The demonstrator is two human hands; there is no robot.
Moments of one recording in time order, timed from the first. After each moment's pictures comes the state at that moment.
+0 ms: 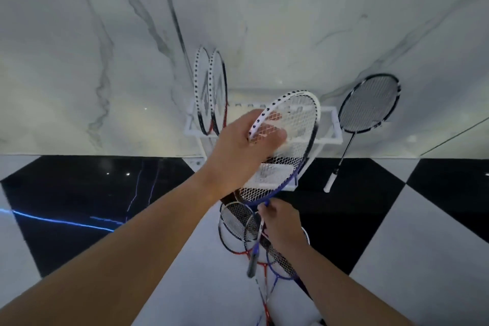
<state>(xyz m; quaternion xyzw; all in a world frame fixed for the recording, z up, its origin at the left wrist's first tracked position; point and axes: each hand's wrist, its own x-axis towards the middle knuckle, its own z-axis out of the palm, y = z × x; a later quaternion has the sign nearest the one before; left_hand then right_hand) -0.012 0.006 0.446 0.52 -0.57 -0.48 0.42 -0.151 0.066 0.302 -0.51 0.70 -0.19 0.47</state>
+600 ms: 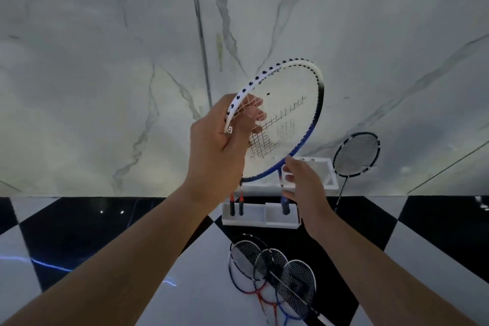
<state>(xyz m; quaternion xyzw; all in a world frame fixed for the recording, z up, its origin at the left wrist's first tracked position) 0.060 0.017 0.633 0.45 -0.61 -0.21 0.62 -0.099 0.009 0.550 -0.37 0.61 -0.44 0.55</state>
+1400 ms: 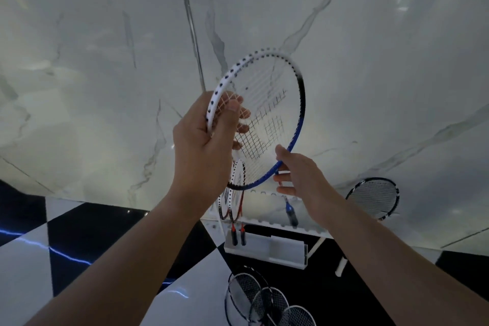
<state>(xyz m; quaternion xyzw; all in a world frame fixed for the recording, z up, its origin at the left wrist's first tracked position) 0.012 -0.049 0.693 0.49 -0.53 -0.20 0.66 -0.143 -0.122 0.611 -0.44 0.60 -0.29 0.60</state>
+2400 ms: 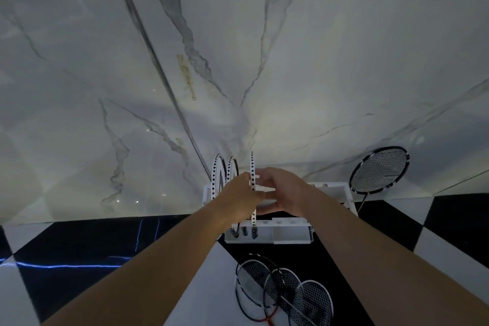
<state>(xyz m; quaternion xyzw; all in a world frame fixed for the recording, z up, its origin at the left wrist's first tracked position) 0.037 -0.177 0.475 0.67 -0.50 -0.54 0.14 -0.106 -0.213 0.445 -0.25 0.53 -0.21 0.78</state>
